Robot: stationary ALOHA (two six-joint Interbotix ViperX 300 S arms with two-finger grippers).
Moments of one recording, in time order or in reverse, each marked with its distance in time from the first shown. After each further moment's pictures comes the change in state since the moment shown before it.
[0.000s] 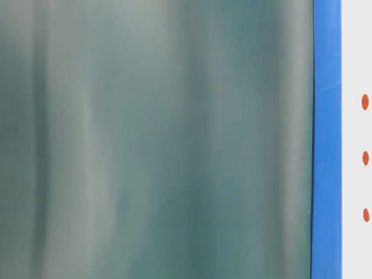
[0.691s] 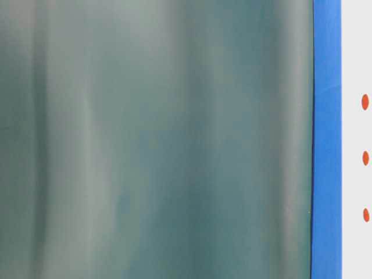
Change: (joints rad) left arm 0.006 -0.008 -0.034 -0.002 0.126 -0.041; right arm -0.002 -0.009 -0.008 -0.018 0.043 0.000
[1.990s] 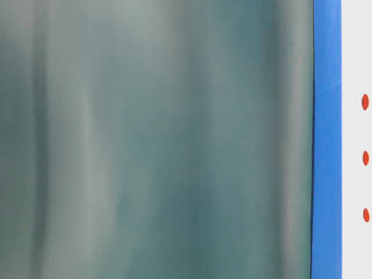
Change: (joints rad) left arm -0.028 -0.371 -0.233 0.006 0.804 -0.072; right arm -0.218 -0.558 -0.224 -0.078 0.989 -0.098
